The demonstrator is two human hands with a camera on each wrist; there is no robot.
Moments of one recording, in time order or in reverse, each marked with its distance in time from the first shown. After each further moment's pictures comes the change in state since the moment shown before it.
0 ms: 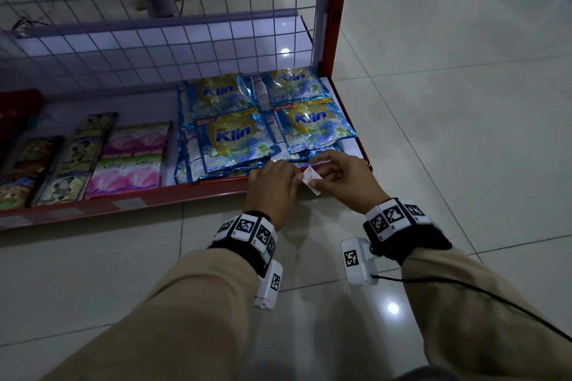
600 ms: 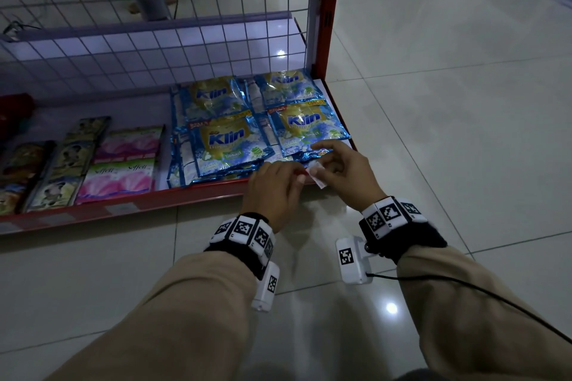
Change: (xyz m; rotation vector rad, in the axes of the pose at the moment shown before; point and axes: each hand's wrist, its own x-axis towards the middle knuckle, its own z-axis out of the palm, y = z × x) left_hand -0.003 0.007 -0.003 -0.118 0.027 0.065; right_hand 0.003 0.001 -0.009 -0.022 0.132 -0.072
